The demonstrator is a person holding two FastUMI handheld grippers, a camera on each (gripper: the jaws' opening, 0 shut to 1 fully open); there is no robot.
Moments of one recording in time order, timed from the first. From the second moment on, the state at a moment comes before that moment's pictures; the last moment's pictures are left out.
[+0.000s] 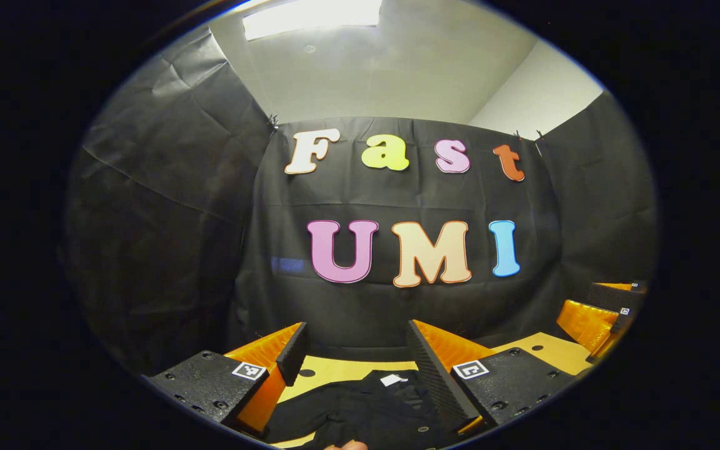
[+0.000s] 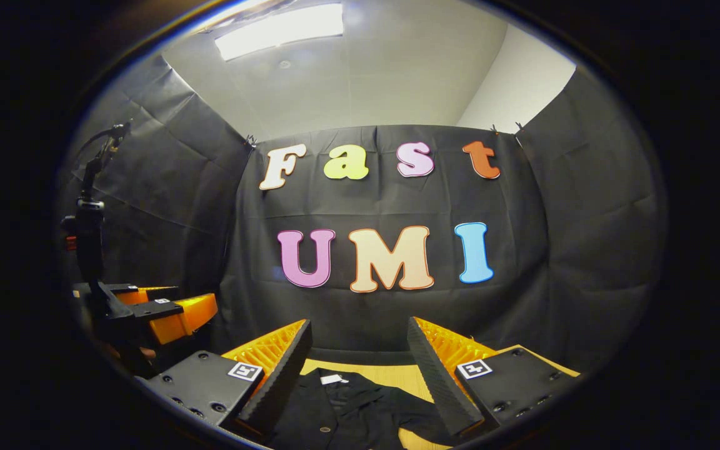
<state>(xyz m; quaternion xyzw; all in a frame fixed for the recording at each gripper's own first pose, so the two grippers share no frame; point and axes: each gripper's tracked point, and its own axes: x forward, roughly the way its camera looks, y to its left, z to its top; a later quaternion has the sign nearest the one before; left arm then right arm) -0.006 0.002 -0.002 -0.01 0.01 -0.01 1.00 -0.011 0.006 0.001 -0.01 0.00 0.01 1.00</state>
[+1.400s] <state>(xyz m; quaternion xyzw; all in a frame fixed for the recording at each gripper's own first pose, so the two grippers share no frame) -0.012 -0.017 0.004 0.00 0.01 0.01 1.00 -0.002 -0.139 -0.051 -0.07 0.06 -0.10 0.99</state>
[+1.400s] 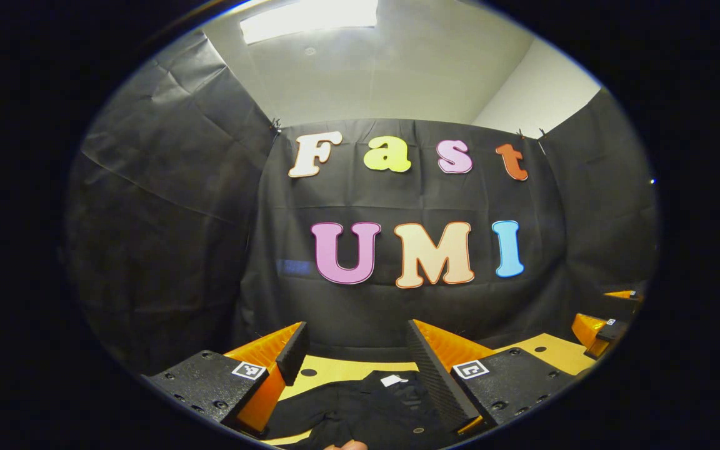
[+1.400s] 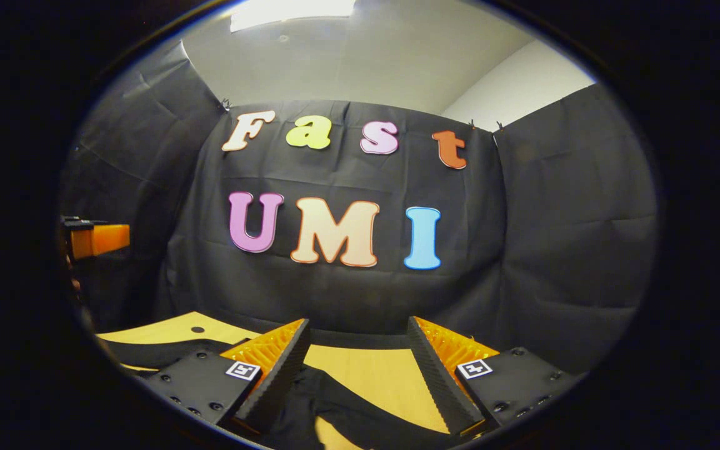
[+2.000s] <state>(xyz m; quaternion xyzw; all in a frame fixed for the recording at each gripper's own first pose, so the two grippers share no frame) -0.010 -0.051 0.000 0.01 0.02 0.02 1.00 -0.026 -0.255 -0.170 -0.05 0.22 -0.16 0.96</state>
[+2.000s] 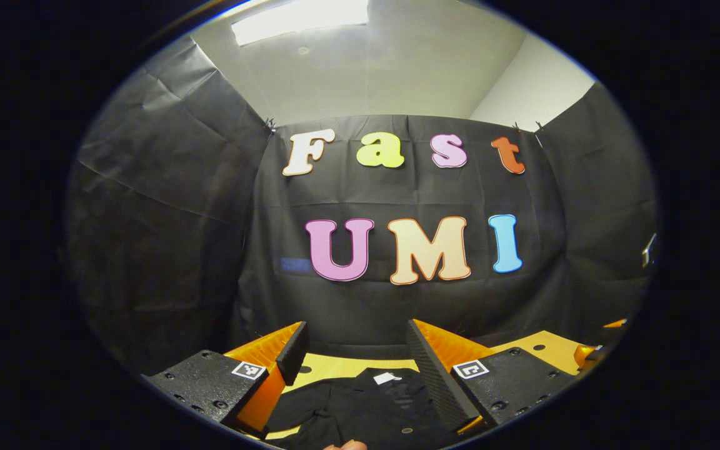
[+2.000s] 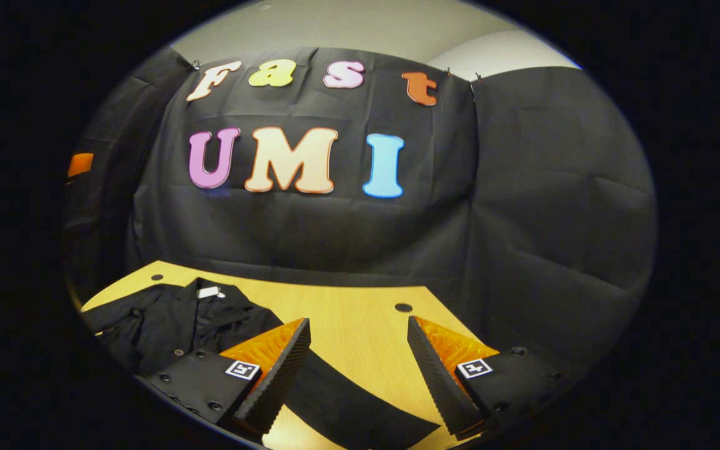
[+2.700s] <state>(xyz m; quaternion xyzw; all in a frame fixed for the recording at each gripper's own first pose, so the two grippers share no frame) -0.013 -0.106 -0.008 0.03 0.02 0.02 1.00 -0.098 -0.322 -0.313 -0.03 0.42 -0.15 0.90</state>
